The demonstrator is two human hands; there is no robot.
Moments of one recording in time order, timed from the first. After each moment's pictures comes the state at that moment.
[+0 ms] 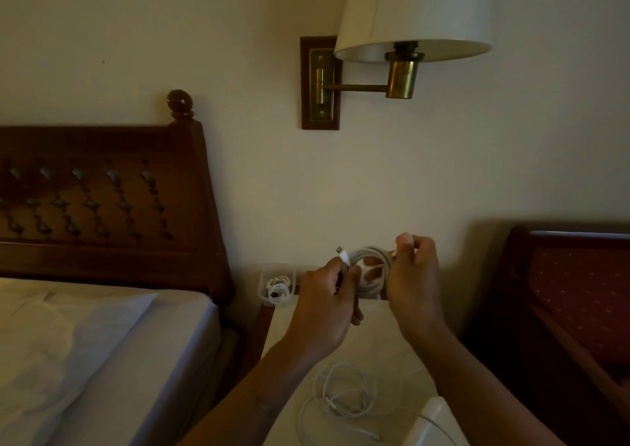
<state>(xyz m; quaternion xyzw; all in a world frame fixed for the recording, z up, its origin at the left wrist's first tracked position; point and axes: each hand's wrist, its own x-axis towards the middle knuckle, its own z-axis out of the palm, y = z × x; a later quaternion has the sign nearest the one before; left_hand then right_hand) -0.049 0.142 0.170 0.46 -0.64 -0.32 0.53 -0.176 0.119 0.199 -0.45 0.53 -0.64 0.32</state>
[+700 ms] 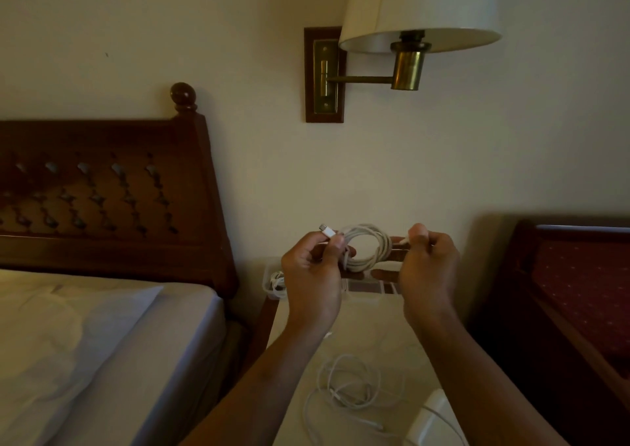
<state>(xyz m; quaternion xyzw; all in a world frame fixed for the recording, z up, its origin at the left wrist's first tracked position) -0.050 0.126 0.180 0.40 -0.49 -0.24 0.74 -0.175 0.117 0.205 -0.36 0.51 -0.69 0.36</state>
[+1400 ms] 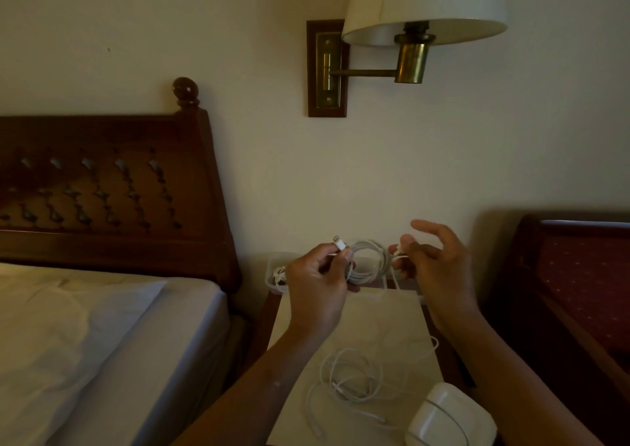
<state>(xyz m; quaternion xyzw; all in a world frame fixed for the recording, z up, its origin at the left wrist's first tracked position) -0.044 0.125 0.152 0.44 -0.56 -0.18 0.68 -0.210 0.121 0.188 -0.51 0.48 -0.62 0.35</state>
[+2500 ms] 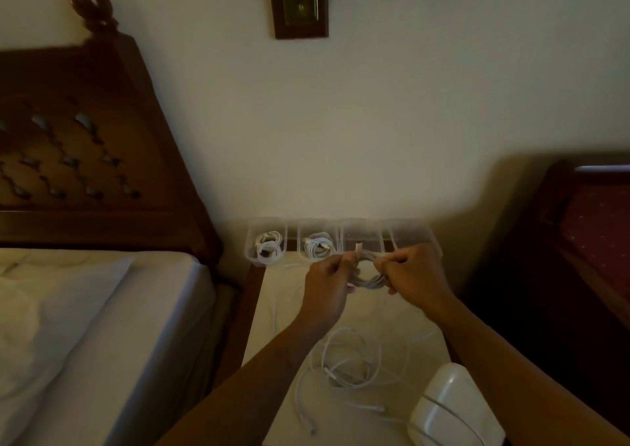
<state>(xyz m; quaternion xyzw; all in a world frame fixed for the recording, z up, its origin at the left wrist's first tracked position) -0.063 0.023 0.025 0.55 -0.48 -0.46 0.51 -0.225 0.014 0.062 -0.60 0.63 -0.37 0.33</state>
